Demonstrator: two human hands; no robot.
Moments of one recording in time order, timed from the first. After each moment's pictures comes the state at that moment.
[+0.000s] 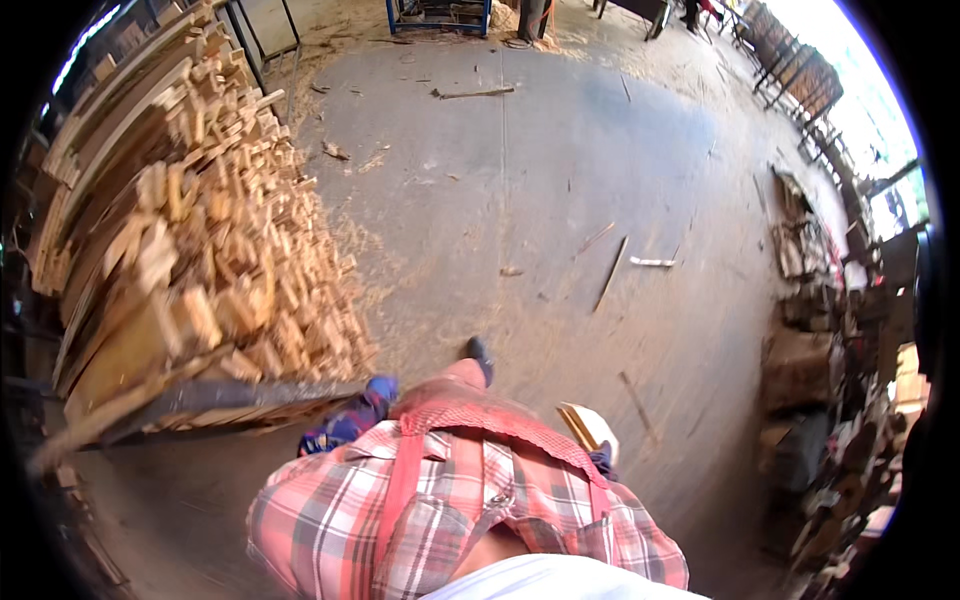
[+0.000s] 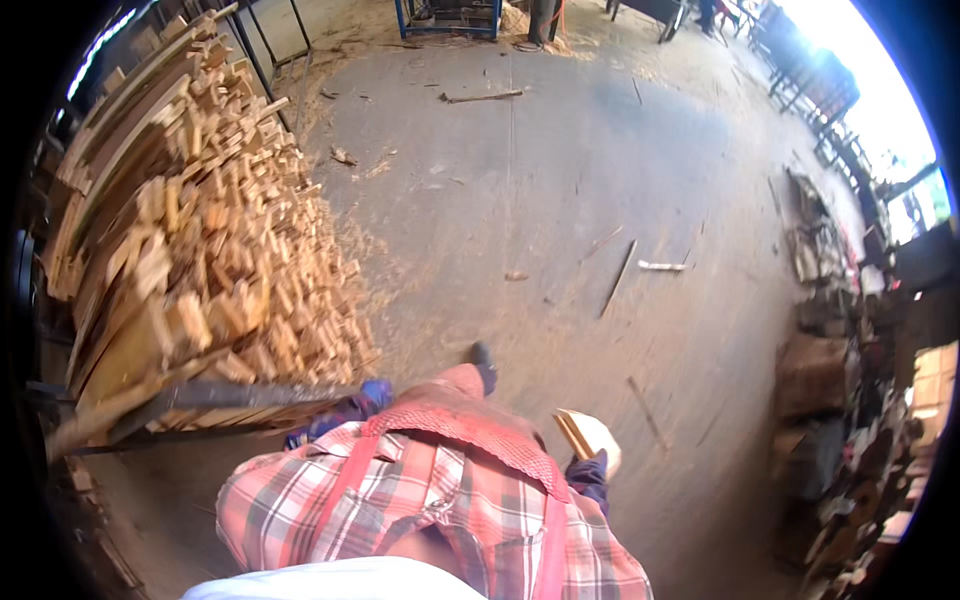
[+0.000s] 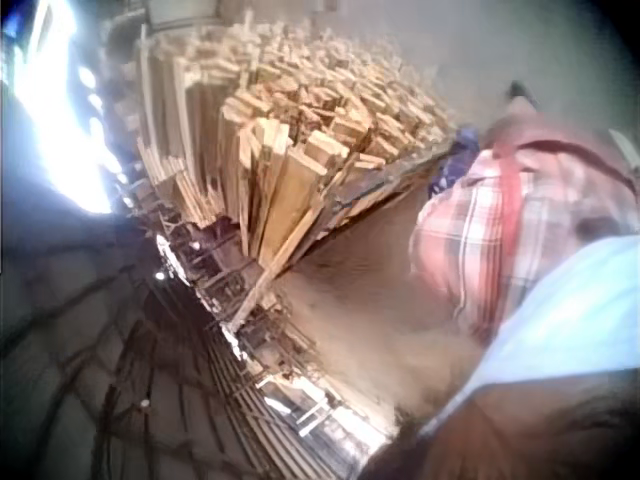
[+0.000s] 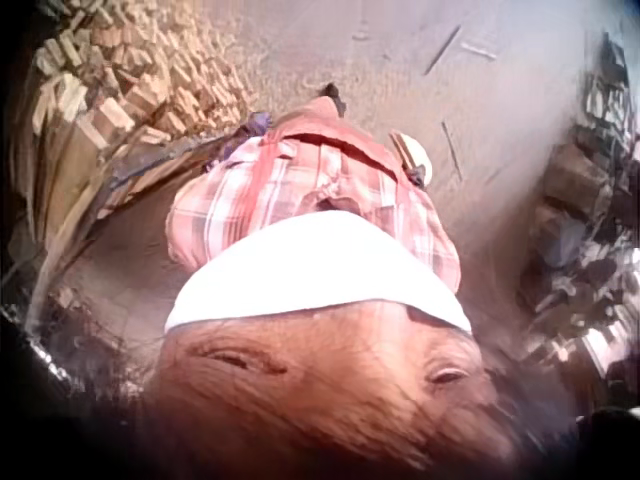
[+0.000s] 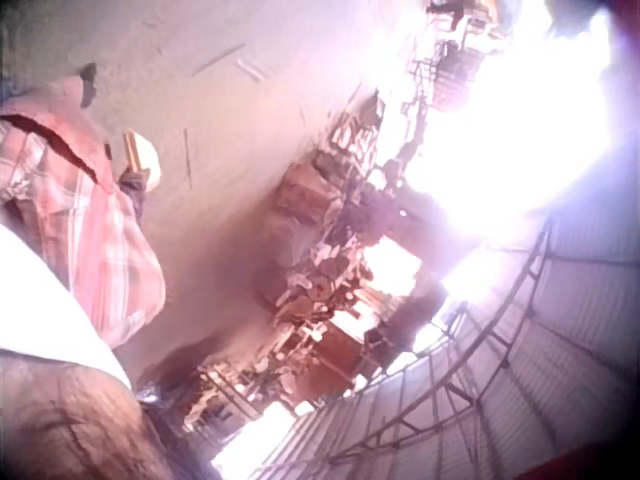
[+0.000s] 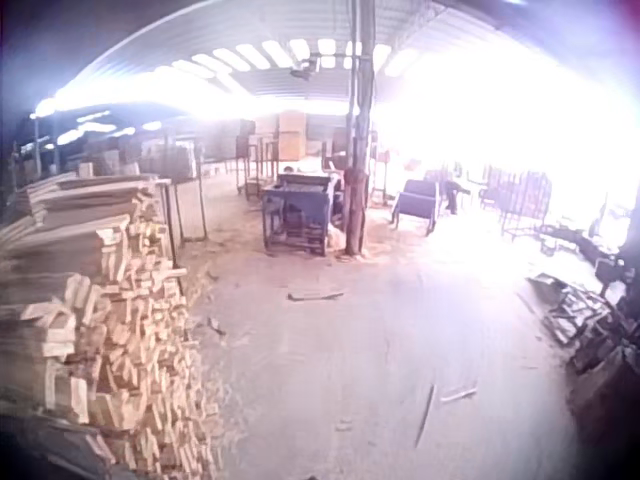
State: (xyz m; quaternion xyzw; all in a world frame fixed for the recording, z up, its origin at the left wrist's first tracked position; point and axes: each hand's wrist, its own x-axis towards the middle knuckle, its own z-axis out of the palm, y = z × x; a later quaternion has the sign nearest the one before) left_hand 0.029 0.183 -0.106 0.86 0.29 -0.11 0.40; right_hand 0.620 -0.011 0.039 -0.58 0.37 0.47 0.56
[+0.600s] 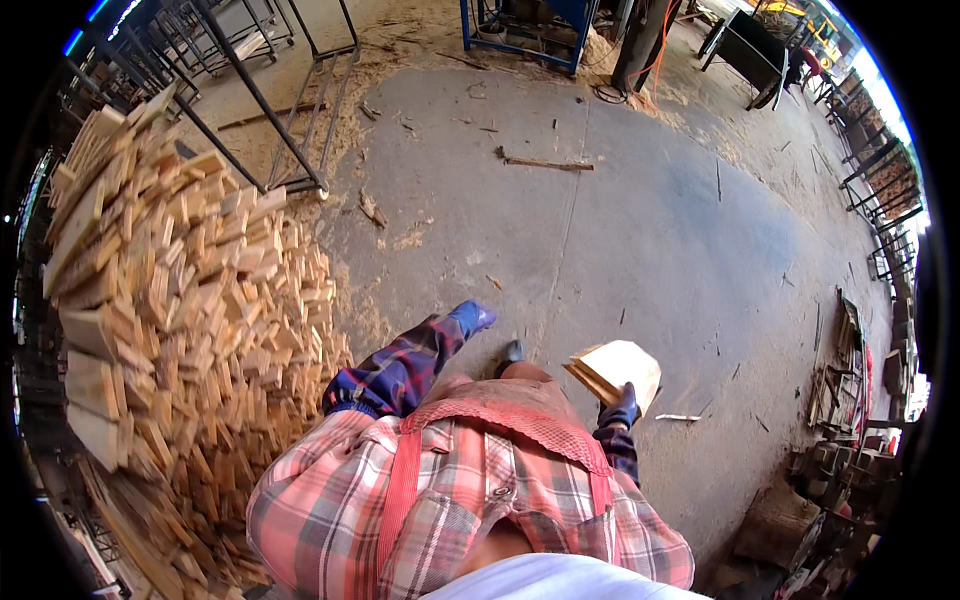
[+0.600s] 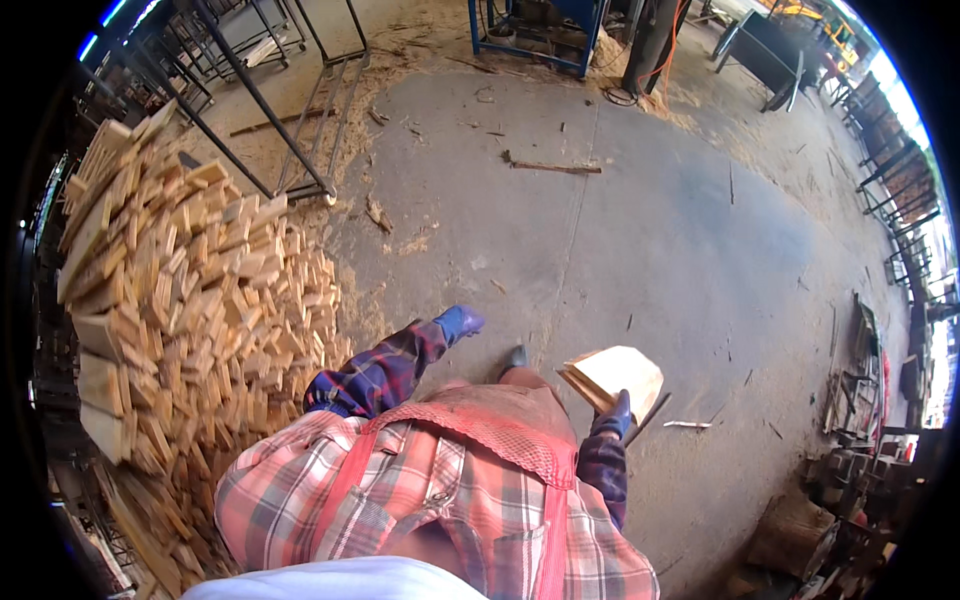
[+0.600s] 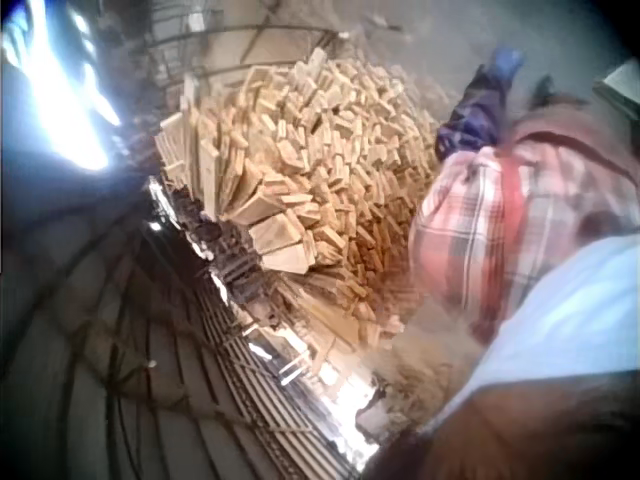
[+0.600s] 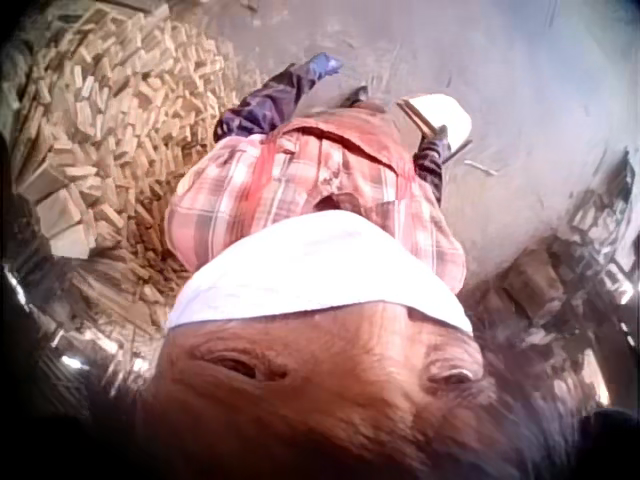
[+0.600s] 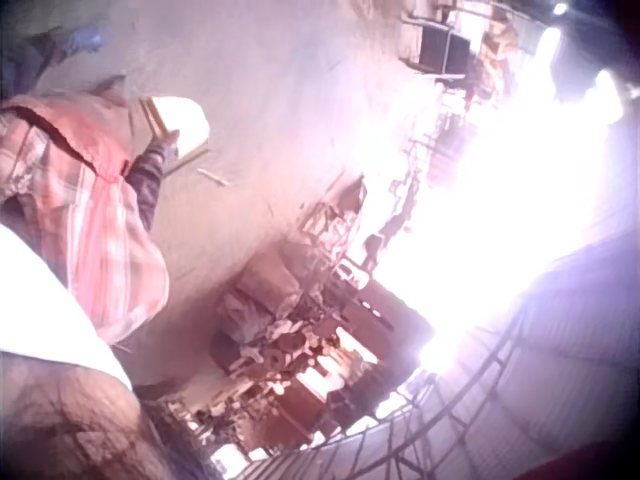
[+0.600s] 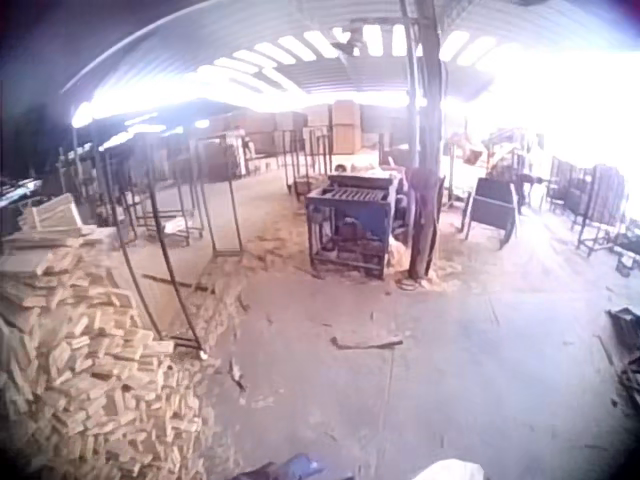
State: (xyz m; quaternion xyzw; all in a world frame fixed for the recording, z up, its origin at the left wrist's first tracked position) left_hand 0.198 0.903 0.084 0.72 0.52 0.07 0.45; right_hand 0.609 0.781 0.079 -0.63 0.06 0.48 0.61
